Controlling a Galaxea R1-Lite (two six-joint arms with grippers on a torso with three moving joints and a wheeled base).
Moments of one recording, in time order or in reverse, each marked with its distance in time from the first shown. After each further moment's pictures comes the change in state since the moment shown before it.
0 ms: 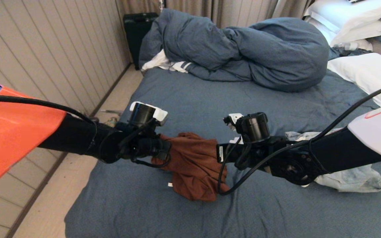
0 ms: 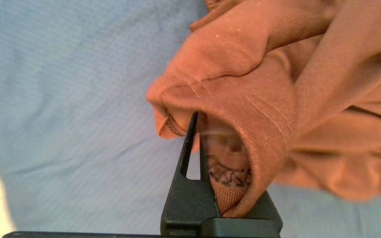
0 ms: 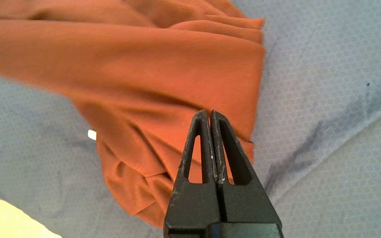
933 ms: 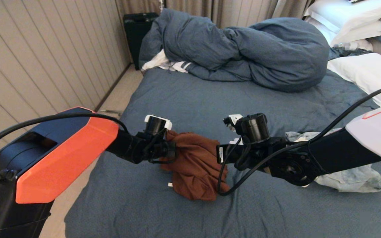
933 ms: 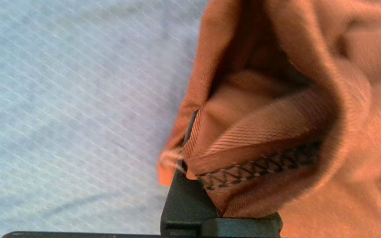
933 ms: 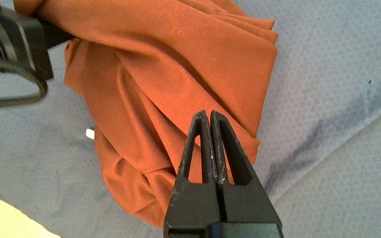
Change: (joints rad) left arm 0.047 0.334 -0.228 -0.102 -0.013 -0.256; right arm -0.001 0.007 0.004 -0.004 0.001 0.002
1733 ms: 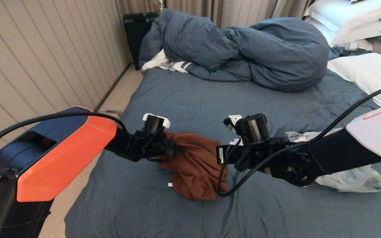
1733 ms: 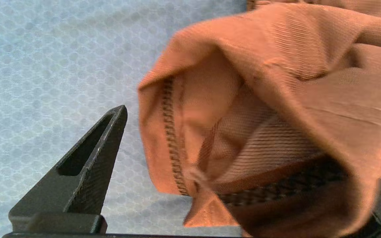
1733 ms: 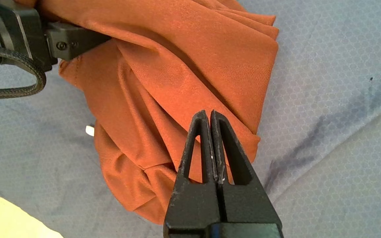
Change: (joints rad) left arm 0.024 0.005 -0.023 0.009 -0.023 0.001; right arm 0.003 -0.002 0.003 0.006 0.000 0.000
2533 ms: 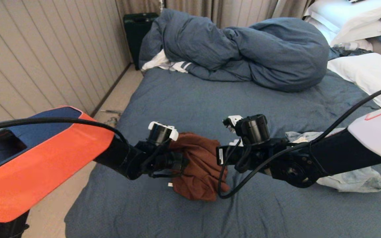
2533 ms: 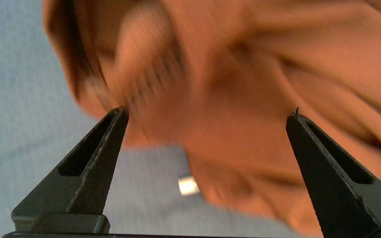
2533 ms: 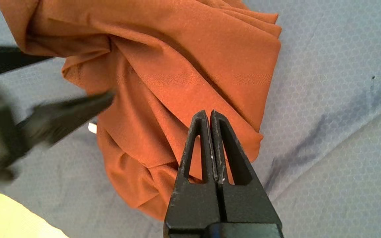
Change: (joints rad) left arm -0.111 -0.127 0.240 -0.092 -0.007 -0.004; right arm 0.007 -0.007 0.010 -0.003 -0.002 -0.001
